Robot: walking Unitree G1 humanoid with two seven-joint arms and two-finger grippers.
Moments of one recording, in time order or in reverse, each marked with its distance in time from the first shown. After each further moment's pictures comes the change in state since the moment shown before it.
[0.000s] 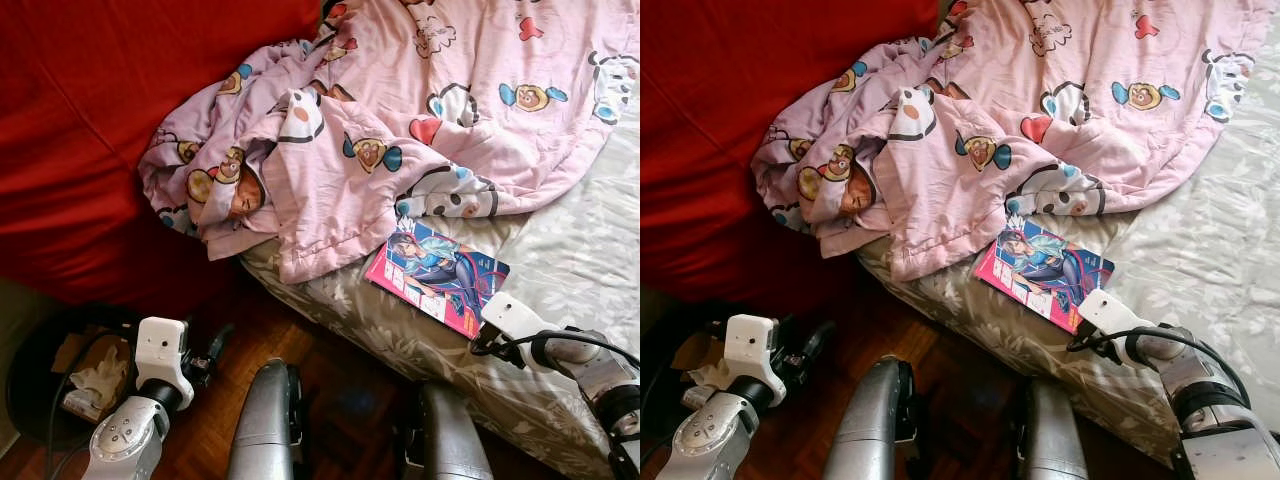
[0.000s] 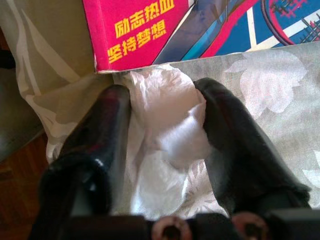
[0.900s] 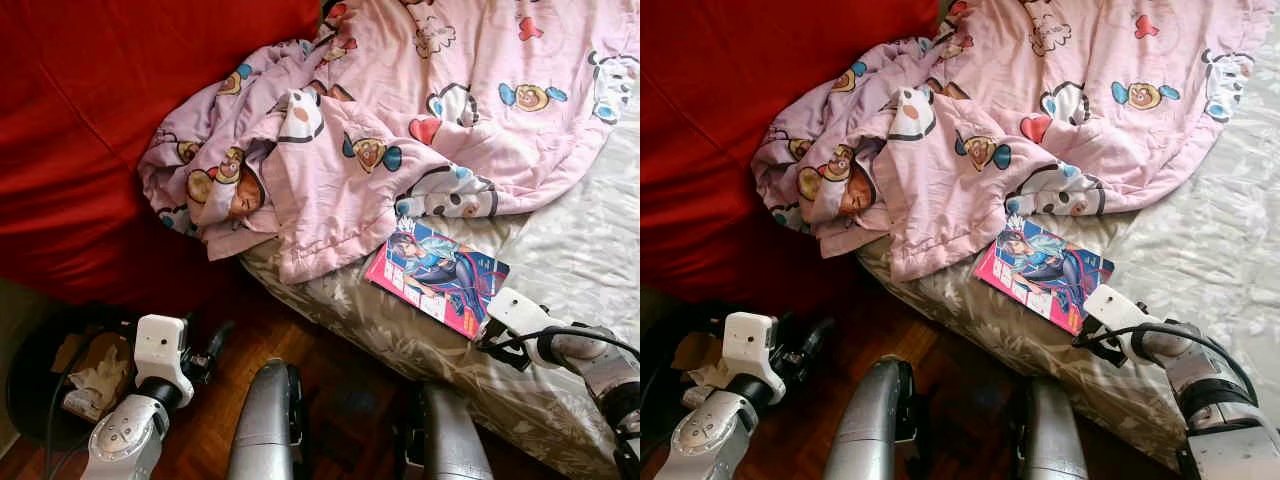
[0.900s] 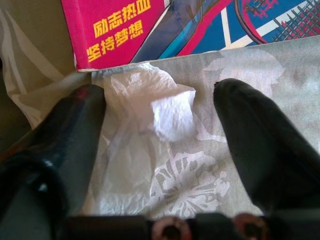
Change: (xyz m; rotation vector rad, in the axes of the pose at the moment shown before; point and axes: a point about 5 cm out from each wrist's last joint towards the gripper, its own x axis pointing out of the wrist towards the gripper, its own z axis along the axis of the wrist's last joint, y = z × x) left arm -0.001 -0.001 0.003 0.003 -0.015 -0.001; right arm -0.004 -0.008 0.001 0.000 -0.005 -0.015
